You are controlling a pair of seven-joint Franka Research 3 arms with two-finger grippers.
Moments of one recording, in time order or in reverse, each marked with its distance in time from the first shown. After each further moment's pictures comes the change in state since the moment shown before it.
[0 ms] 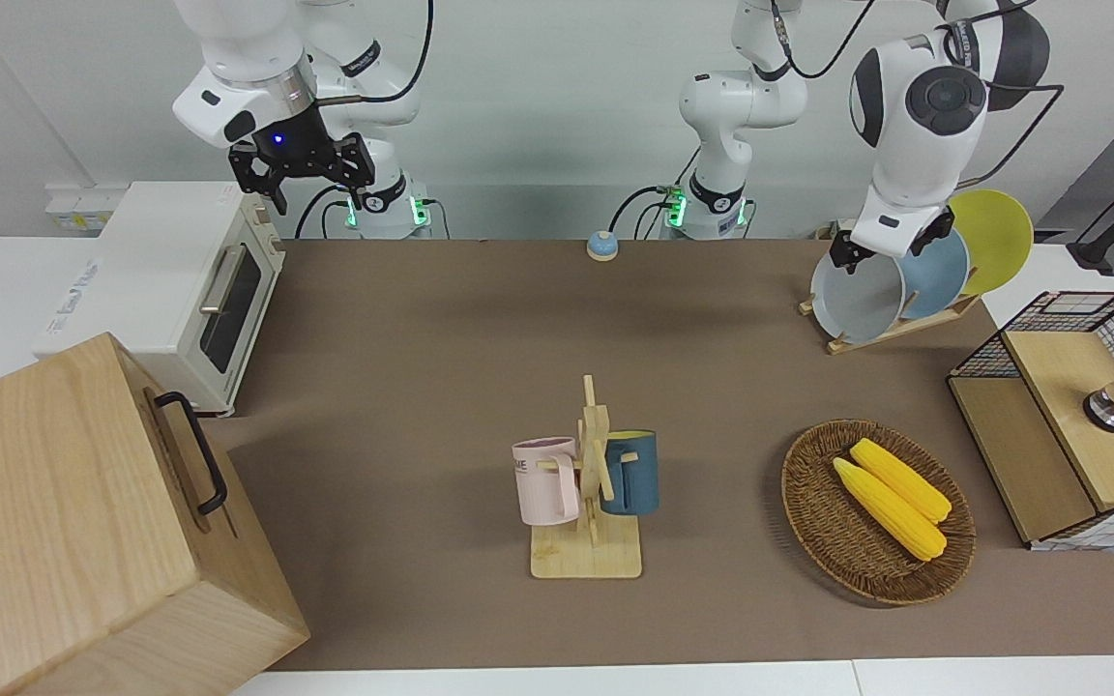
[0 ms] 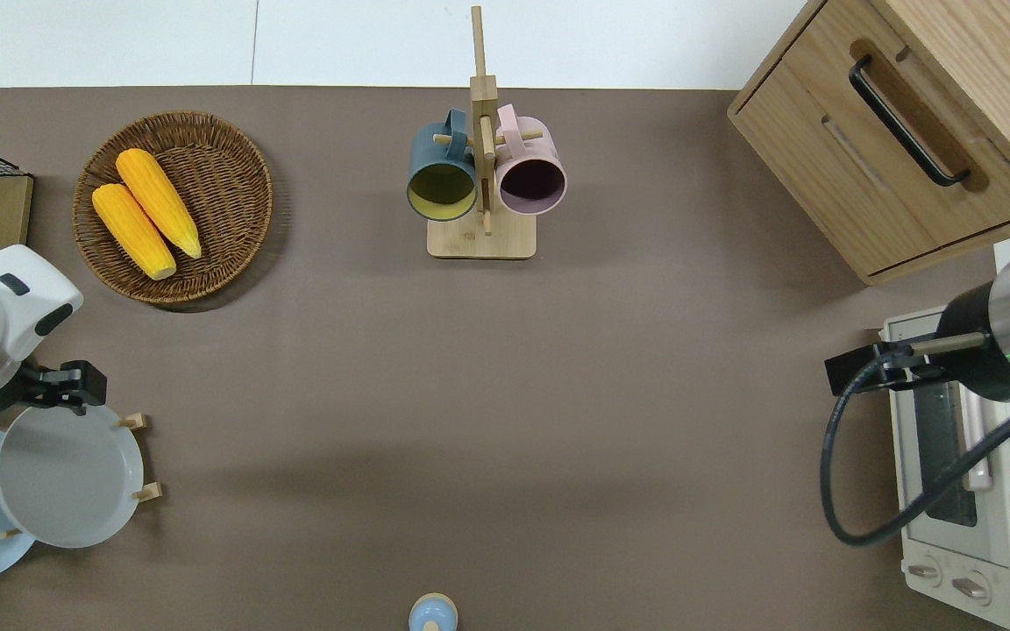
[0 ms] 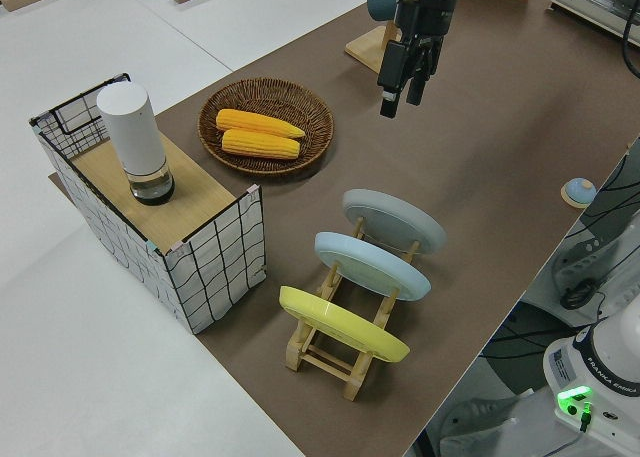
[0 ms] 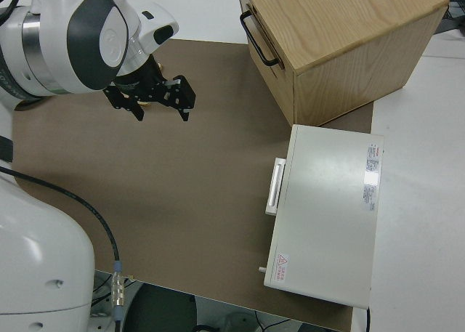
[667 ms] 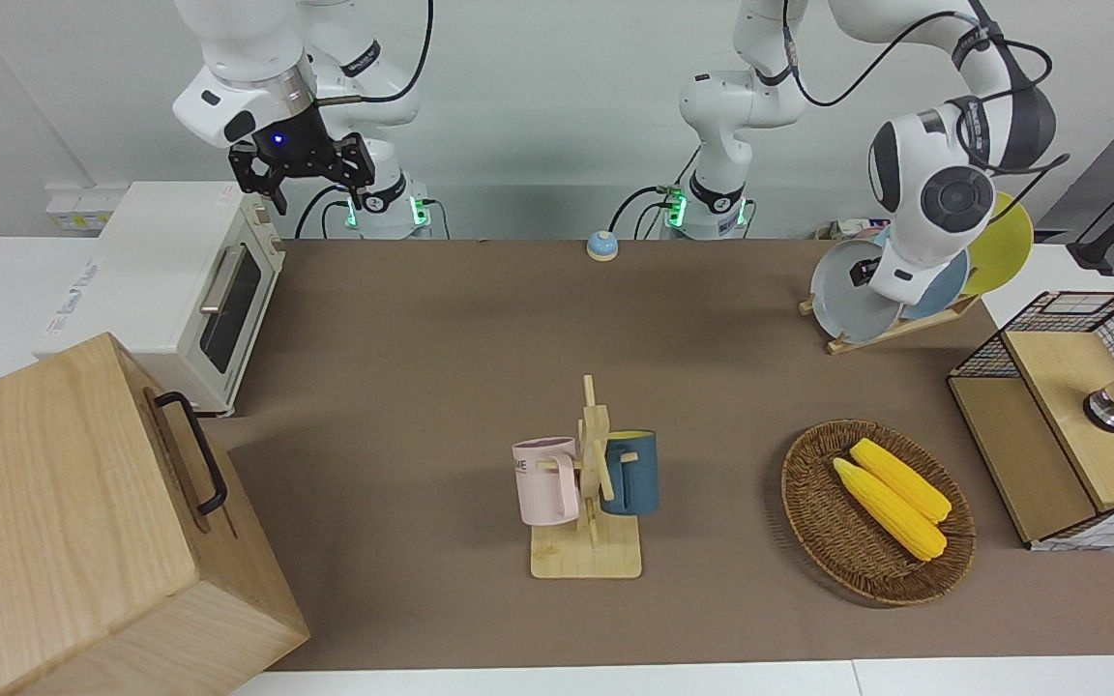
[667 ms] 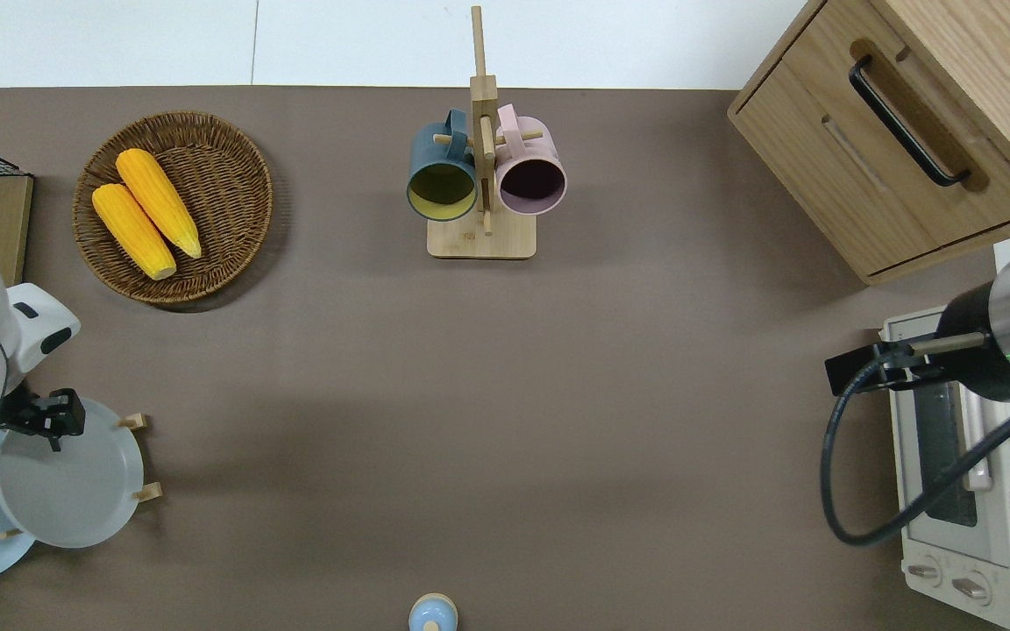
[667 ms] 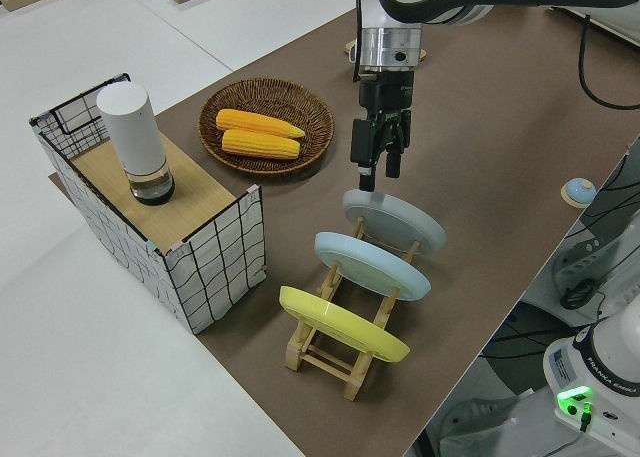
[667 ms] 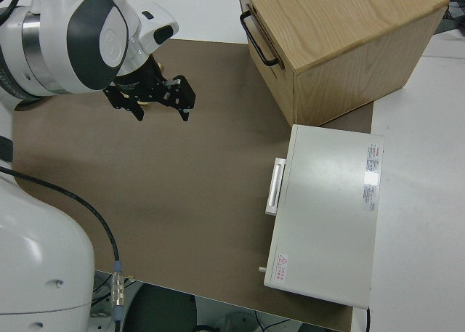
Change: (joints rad) left arm 0.003 0.112 0.097 -0.071 0.073 -0.009 0.015; right arm 0.000 0.000 0.000 0.000 0.000 0.000 0.000
